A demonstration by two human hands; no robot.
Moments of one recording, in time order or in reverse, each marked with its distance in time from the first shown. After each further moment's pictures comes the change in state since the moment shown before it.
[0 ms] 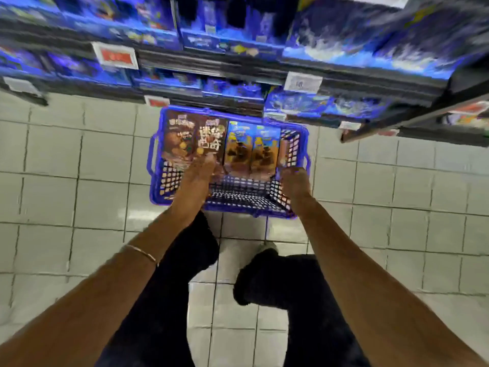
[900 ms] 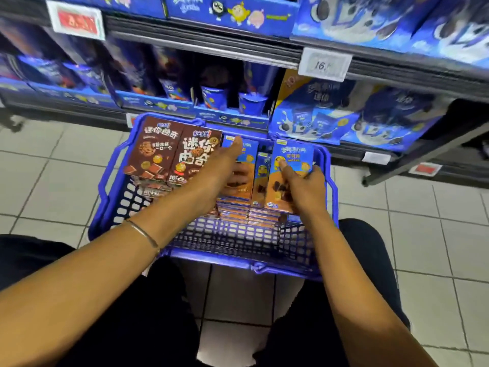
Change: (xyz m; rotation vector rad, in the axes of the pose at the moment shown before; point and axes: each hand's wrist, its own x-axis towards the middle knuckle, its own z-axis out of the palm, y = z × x) left_hand 0.146 -0.081 0.075 0.047 -0.155 0.039; right_hand 0.159 0.068 0.045 0.326 0.137 -0.489
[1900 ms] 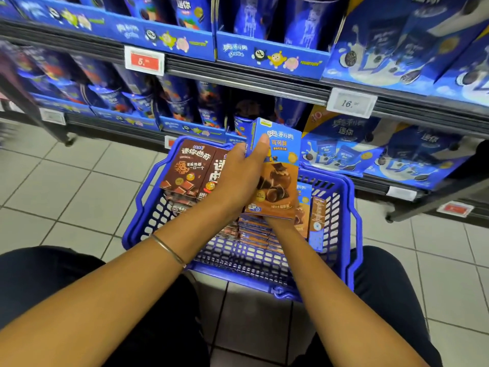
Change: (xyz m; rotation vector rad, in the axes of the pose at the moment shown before) left_hand -0.035 0.029 -0.004 -0.105 0.181 0.338; right_hand -0.026 0.019 0.073 -0.320 -0.406 0.355
